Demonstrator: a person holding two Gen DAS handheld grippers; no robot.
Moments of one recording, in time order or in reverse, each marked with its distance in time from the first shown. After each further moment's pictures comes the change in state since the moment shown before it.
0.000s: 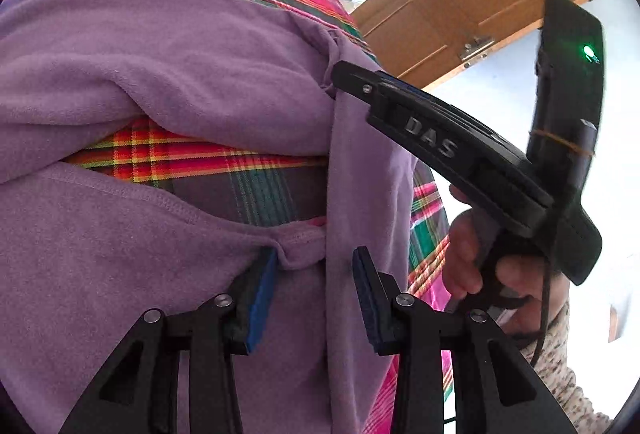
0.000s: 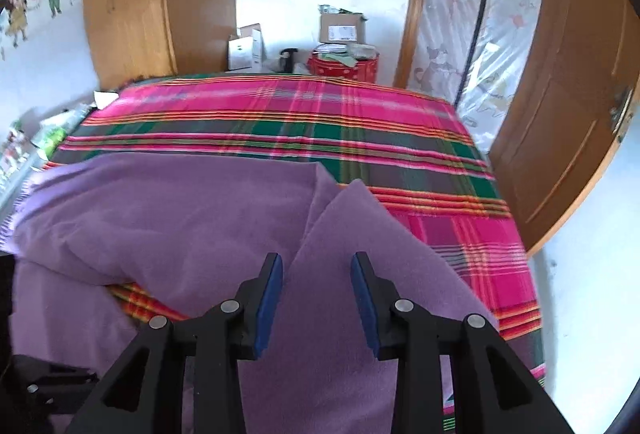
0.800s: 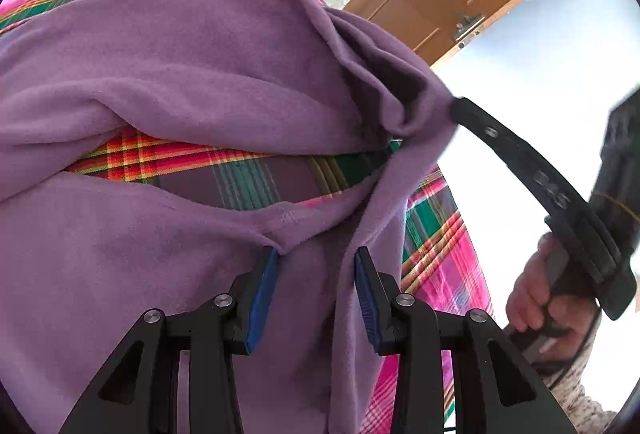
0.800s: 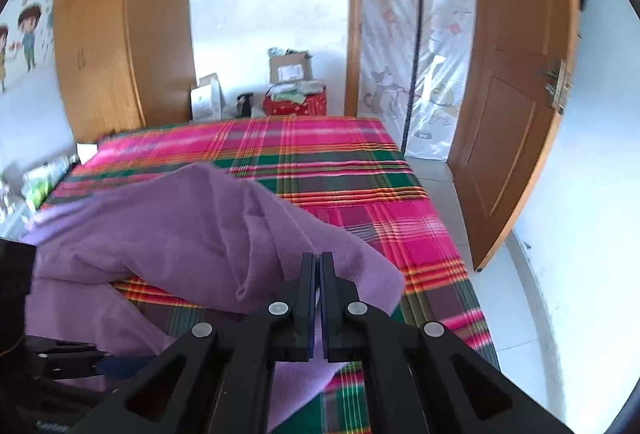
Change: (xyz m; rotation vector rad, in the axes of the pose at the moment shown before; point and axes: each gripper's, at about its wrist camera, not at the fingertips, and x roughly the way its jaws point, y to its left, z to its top) left arm 0.002 -0.029 -0.008 0.105 -0.007 0.066; right arm -0.091 -0.051 -0.048 0.166 -0.169 -0.079
